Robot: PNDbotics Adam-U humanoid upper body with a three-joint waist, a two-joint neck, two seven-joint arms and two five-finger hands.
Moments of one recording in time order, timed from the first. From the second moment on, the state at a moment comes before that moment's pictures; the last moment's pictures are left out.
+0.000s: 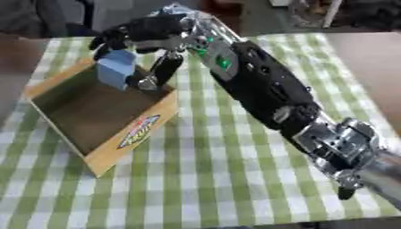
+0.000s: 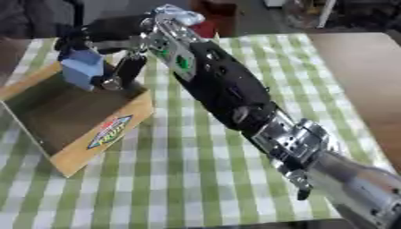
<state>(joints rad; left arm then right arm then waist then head) -0.32 0.15 -0.04 -1.98 0.01 -0.12 0.23 -0.98 -0.34 0.36 -1.20 0.69 -0.59 0.56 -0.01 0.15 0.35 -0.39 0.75</state>
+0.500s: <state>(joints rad) -0.32 0.15 -0.04 -1.98 0.01 -0.12 0.23 -0.96 -0.32 0.35 -1.10 0.81 -0.57 0.59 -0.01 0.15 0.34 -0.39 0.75</state>
